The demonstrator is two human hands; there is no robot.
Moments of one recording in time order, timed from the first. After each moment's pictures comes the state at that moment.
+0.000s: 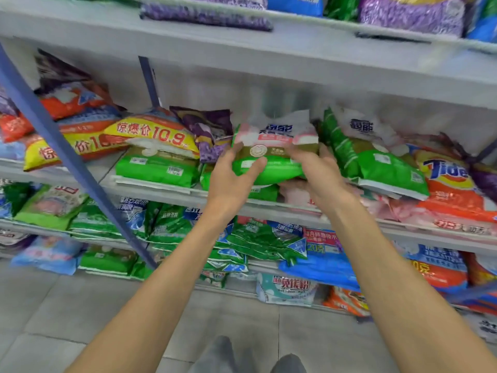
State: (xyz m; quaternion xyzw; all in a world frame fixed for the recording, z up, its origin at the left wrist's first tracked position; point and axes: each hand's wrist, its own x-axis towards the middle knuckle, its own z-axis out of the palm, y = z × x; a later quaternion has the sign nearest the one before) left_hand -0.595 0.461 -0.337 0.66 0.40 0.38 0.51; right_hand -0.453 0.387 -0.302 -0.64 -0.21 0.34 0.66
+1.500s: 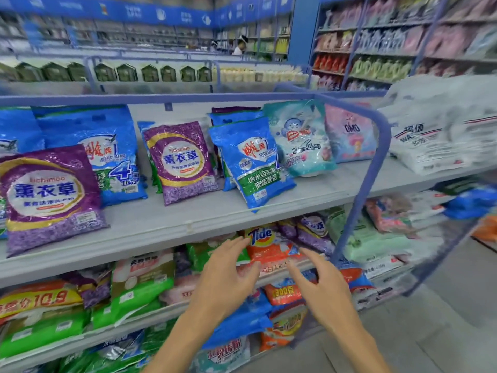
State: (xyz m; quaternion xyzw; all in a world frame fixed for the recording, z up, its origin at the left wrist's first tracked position) left_hand -0.505 0.256 -0.122 0.91 0.15 0.19 0.34; right_hand -0.417 0.058 -0.123 -0.90 -0.19 0.04 0.39
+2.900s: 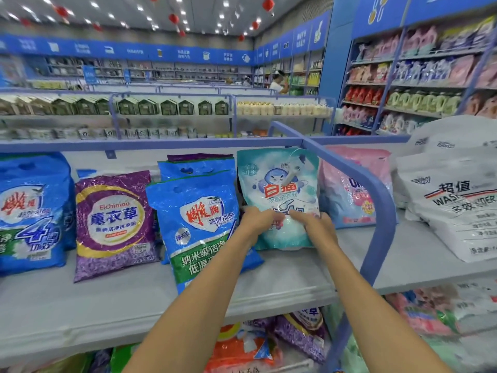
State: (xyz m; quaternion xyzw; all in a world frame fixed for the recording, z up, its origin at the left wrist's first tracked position) left_hand -0.091 0.264 -0.040 0.71 0.34 0.14 0.60; right_hand -0.005 0.129 -0.057 -0.77 -0.06 0.12 0.62
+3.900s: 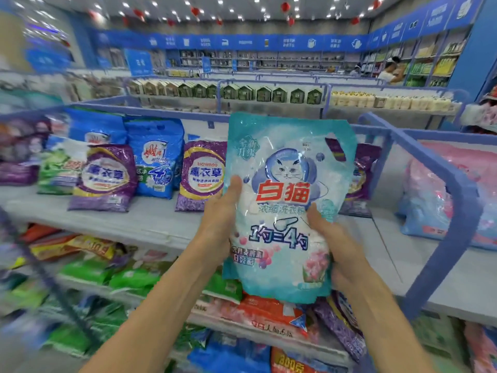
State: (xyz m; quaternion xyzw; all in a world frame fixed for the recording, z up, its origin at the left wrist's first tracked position) left_hand -0.313 0.212 0.005 0.46 0.36 0.42 0.70; right_hand -0.153 0.099 -0.032 -0.46 -0.29 0.46 0.70
